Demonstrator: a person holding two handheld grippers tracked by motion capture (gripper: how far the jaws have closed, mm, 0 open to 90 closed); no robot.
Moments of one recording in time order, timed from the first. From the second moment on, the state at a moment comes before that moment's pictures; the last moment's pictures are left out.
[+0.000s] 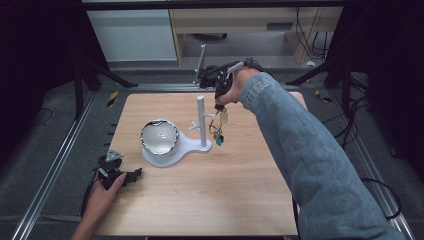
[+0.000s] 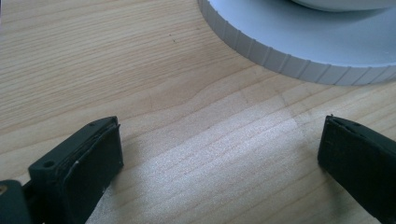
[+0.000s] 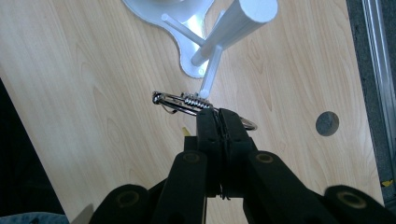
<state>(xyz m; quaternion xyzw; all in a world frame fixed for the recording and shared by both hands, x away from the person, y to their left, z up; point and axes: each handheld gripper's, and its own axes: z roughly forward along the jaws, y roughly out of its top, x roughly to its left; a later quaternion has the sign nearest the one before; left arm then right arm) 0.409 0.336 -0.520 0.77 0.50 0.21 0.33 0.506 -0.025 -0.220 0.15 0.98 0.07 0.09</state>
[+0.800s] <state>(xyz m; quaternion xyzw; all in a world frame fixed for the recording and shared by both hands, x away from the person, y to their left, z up) 0.409 0.336 -0.520 0.77 0.50 0.21 0.33 0.516 -0.010 -0.232 0.14 0.98 0.08 0.07</state>
